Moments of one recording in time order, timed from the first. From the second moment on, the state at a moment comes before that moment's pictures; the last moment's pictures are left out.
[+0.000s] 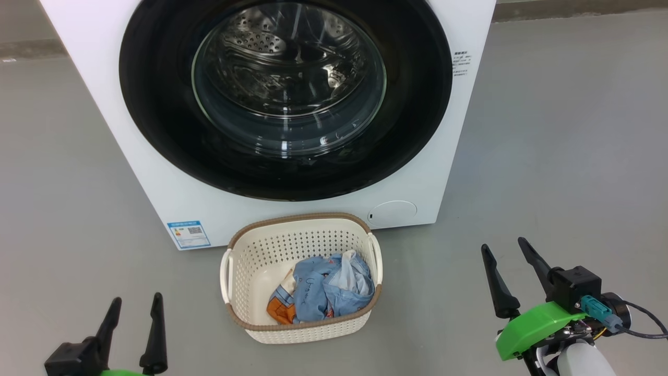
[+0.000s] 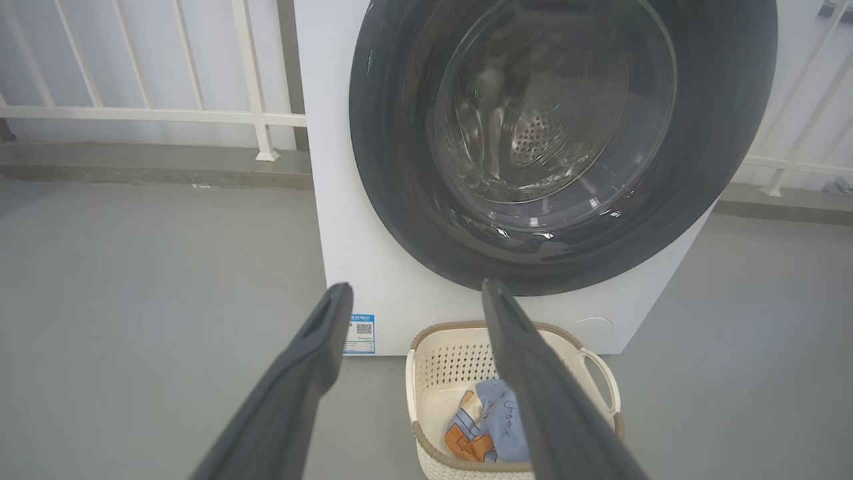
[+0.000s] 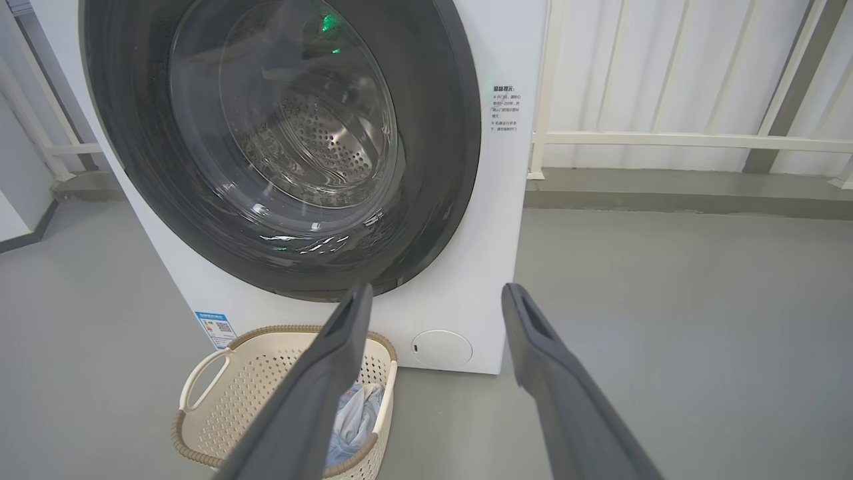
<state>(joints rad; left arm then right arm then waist) -0.01 0.10 0.01 0.23 -0.27 -0.13 -0.26 -0.21 -0.05 -0.05 0.40 0.06 0.13 -0.25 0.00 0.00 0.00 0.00</state>
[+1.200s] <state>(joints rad) -0.01 0.08 0.04 0.17 -0.28 -0.13 -0.26 -0.21 -0.05 -0.06 0.37 0.07 0.13 -0.25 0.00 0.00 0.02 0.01</state>
